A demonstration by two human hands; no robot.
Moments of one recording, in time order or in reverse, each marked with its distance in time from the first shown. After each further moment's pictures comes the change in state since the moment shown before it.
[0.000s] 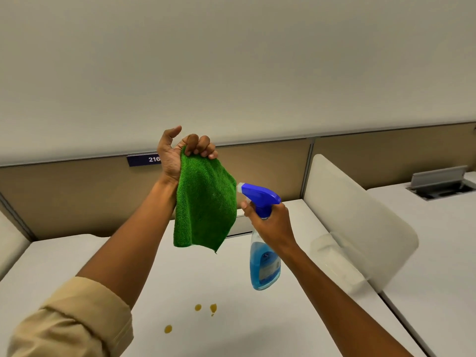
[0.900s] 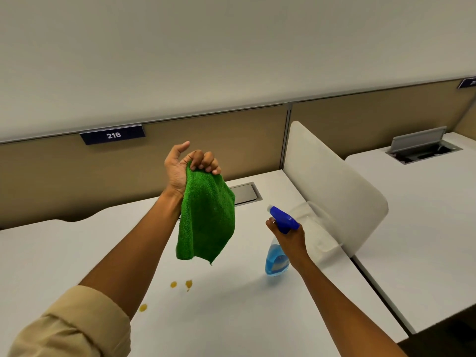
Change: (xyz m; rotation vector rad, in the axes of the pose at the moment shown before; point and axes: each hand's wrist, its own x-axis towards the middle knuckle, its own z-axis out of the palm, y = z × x) left_hand 0.006 -0.139 0.003 -0.054 0.142 -0.212; right_hand -0.062 0.186 -0.103 -0.010 0.222 0.568
